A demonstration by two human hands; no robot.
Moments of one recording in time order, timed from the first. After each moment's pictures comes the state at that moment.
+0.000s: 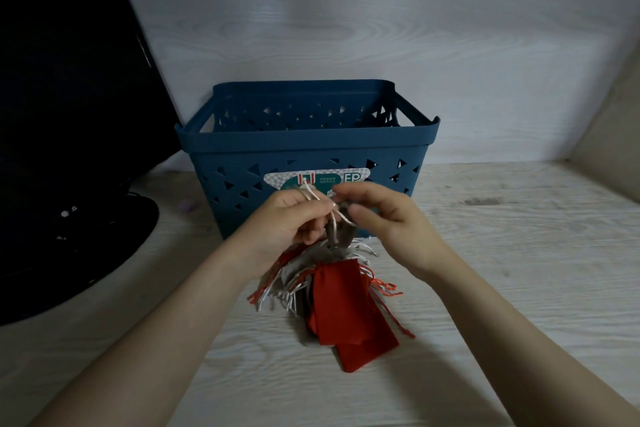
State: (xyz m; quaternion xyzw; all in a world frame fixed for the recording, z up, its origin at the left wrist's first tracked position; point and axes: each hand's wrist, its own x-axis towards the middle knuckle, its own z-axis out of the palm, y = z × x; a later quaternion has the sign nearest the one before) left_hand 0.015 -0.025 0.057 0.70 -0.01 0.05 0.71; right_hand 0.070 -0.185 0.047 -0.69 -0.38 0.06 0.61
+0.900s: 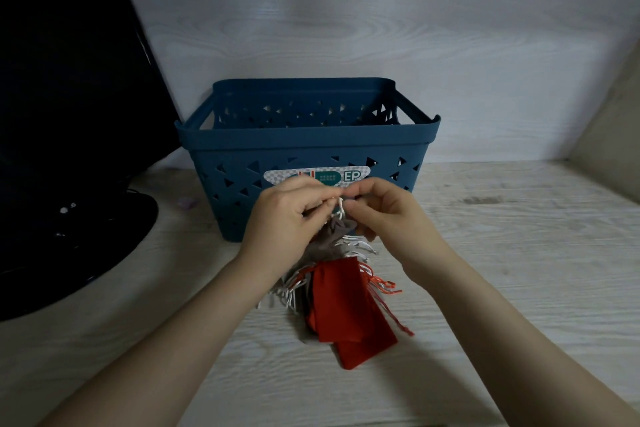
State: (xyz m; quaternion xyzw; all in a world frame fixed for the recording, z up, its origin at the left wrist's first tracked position) left_hand 0.014 -0.028 0.050 0.85 -0.13 0.40 0.31; right_hand 0.057 -0.178 0.056 -0.67 -0.28 0.09 0.68
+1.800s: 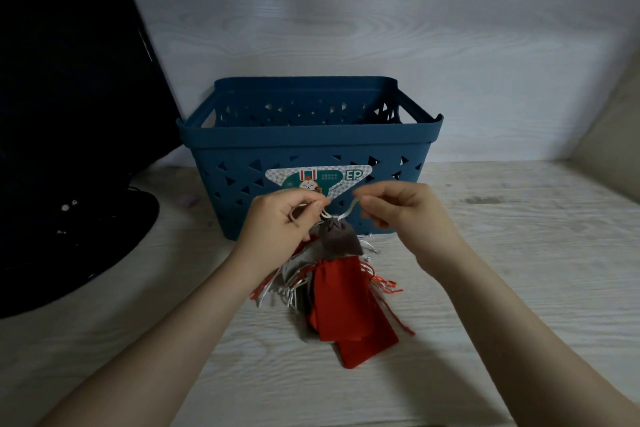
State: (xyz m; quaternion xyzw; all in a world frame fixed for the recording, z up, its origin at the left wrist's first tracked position) left_hand 0.014 -0.016 0.037 0.85 -0.06 0.32 0.41; right_hand 0.069 -0.189 0.056 -0.73 -0.24 0.04 0.64
